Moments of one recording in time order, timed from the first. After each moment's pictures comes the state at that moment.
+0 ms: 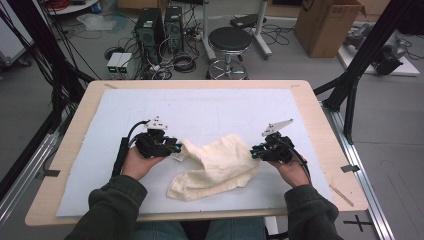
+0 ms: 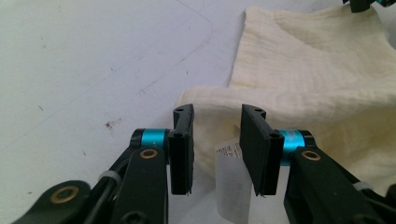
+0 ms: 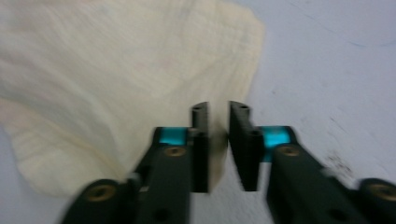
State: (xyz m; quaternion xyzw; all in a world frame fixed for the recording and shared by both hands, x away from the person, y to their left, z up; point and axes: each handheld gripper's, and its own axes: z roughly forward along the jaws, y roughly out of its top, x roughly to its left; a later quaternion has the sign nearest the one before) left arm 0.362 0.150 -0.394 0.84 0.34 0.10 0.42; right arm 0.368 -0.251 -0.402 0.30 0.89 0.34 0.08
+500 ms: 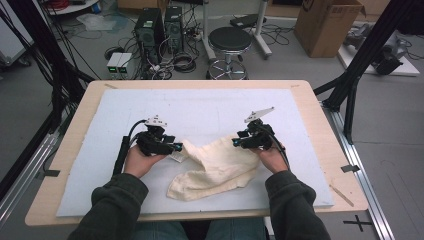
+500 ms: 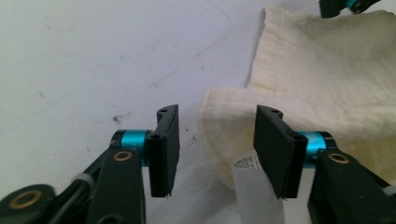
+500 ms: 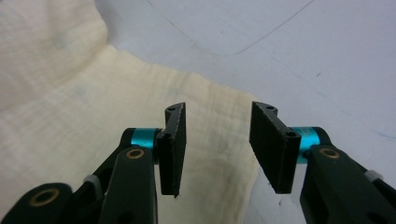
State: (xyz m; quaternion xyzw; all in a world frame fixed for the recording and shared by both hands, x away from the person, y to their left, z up) left arm 0.378 0.151 -0.408 0.82 0.37 0.07 0.42; right arm 0.415 -0.206 -0.410 0.30 0.87 0.37 0.08
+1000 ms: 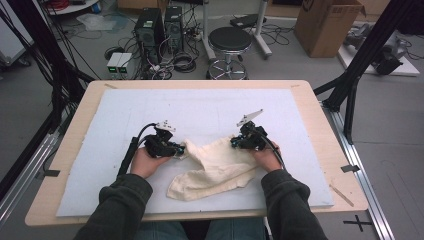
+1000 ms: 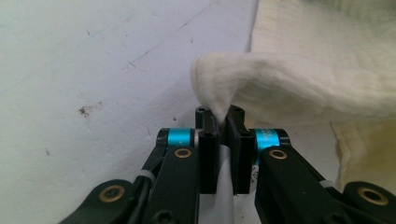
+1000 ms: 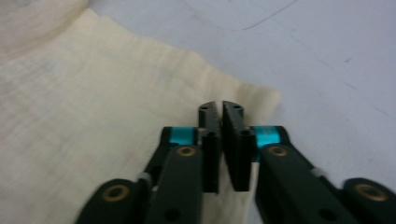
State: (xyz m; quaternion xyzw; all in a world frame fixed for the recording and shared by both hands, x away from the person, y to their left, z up) left arm 0.383 0.138 -0.426 0.85 0.35 0.06 0.38; right arm 0.424 -0.191 -0.431 0.29 0.90 0.33 0.08
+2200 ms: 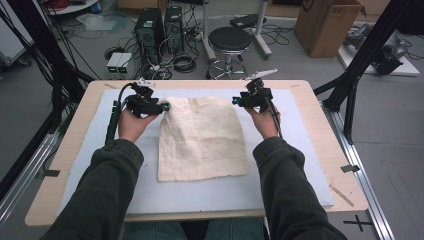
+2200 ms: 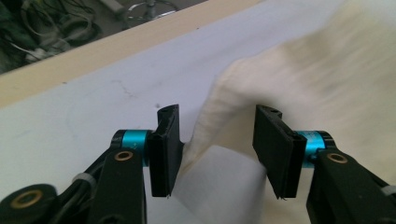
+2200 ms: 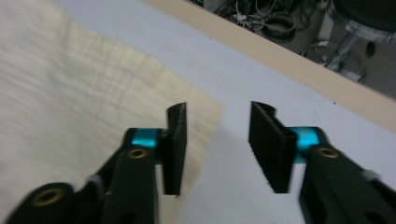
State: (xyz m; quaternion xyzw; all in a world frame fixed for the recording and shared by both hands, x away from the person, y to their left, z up) left arm 0.459 0.182 -0.350 0.78 0.44 0.20 0.39; right arm 0.492 -0.195 -0.338 0.39 0.81 0.40 0.17
